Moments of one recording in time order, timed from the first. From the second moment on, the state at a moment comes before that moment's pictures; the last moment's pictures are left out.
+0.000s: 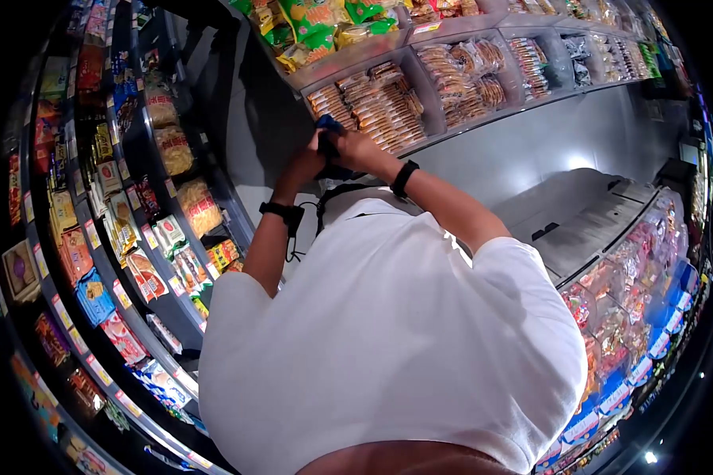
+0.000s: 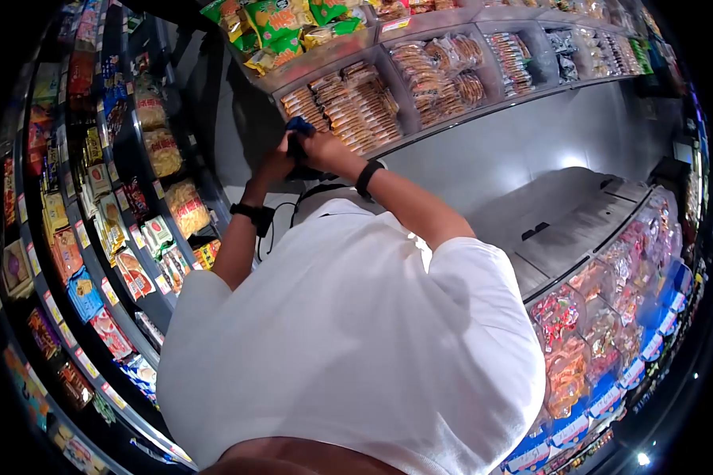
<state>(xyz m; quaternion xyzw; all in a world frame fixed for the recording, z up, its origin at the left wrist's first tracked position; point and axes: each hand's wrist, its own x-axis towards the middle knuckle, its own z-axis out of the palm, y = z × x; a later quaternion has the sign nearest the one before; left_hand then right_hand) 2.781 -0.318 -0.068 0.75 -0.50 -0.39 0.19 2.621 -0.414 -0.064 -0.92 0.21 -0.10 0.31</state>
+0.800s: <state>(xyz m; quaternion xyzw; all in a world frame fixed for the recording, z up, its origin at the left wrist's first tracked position) 2.578 -0.370 -0.135 0.72 -0.60 -0.24 0.27 2.433 -0.480 -0.089 -0.89 0.36 -0.04 0.29</state>
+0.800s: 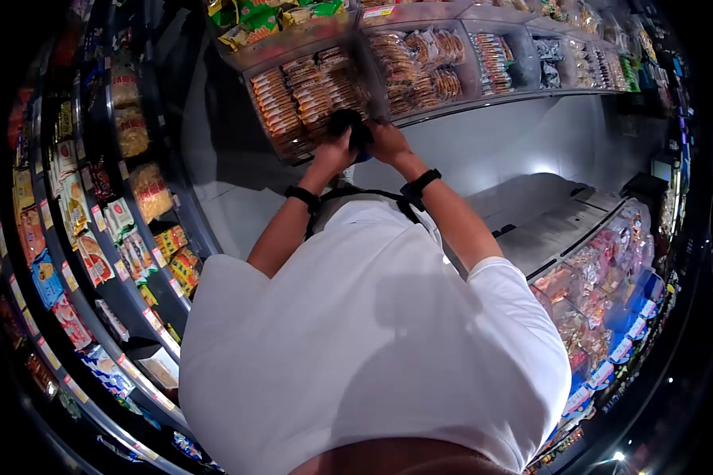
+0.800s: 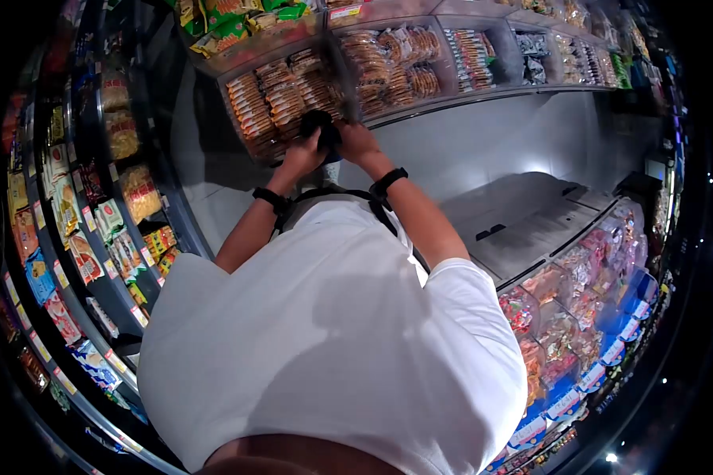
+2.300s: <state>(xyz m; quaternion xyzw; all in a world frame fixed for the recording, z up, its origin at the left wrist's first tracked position) 2.681 -0.334 -0.060 0.84 -0.26 -0.14 0.45 2.584 -0.624 -0.167 -0.98 0.17 -0.12 0.07</state>
